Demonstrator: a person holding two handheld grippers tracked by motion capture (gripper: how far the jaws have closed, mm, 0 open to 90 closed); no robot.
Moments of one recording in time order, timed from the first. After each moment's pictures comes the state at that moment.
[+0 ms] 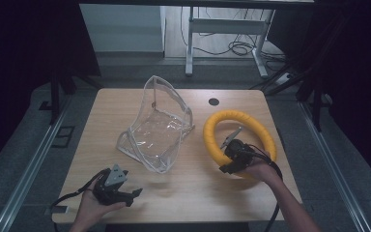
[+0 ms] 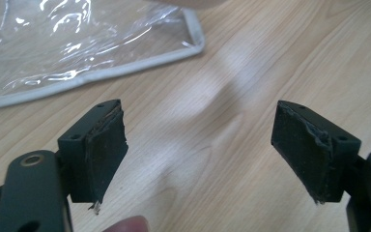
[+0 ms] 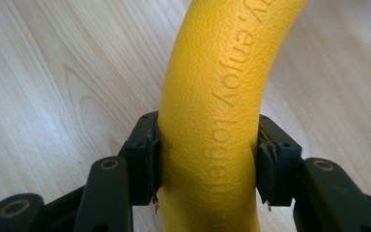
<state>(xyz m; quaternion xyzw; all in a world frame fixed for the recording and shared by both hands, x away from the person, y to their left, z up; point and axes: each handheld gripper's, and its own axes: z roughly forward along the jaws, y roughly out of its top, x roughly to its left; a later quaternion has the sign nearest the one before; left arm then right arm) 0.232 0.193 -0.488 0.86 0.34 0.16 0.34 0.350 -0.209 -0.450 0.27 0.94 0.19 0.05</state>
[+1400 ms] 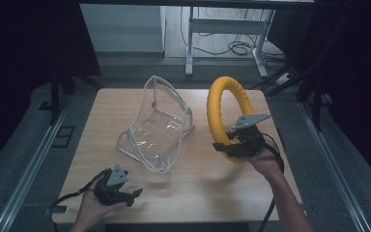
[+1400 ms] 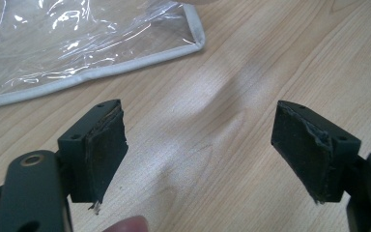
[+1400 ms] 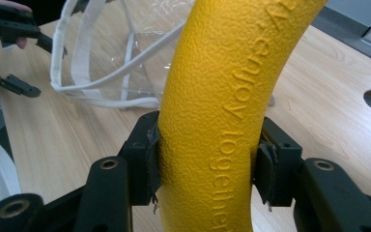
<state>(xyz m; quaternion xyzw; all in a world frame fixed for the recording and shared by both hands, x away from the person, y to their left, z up) 0.233 0.190 -0.492 0.87 0.34 0.16 0.33 0.335 -0.214 -0.371 0.26 0.86 0.41 0.11</state>
